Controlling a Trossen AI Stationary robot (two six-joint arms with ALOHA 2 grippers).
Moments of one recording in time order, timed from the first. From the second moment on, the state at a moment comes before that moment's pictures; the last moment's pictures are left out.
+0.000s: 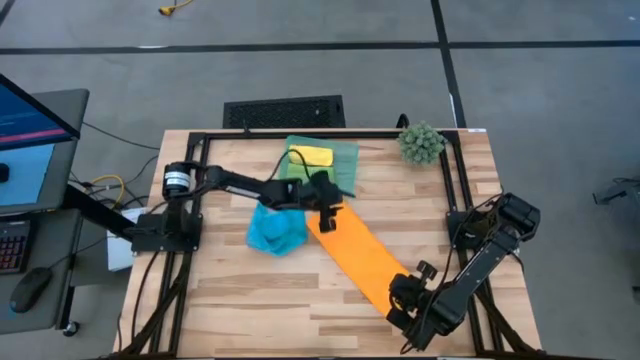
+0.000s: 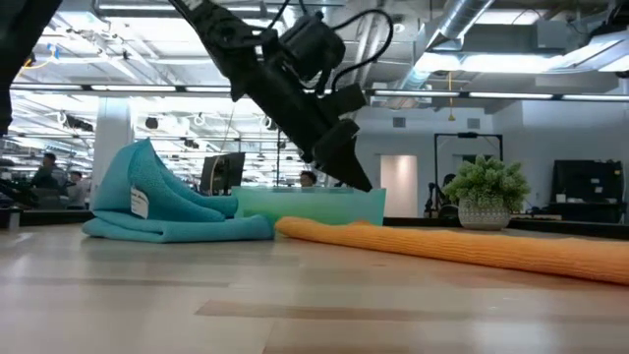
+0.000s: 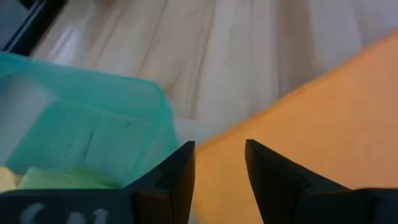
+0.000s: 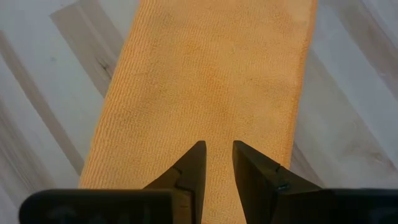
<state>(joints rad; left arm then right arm) 0.11 1.95 1.18 0.07 -0.15 0.09 0.91 1.82 1.19 -1.03 0.45 1.46</state>
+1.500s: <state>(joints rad) -0.17 1.98 1.18 -0.05 -0.08 0.11 0.90 1.86 1.19 -0.92 0.40 1.47</state>
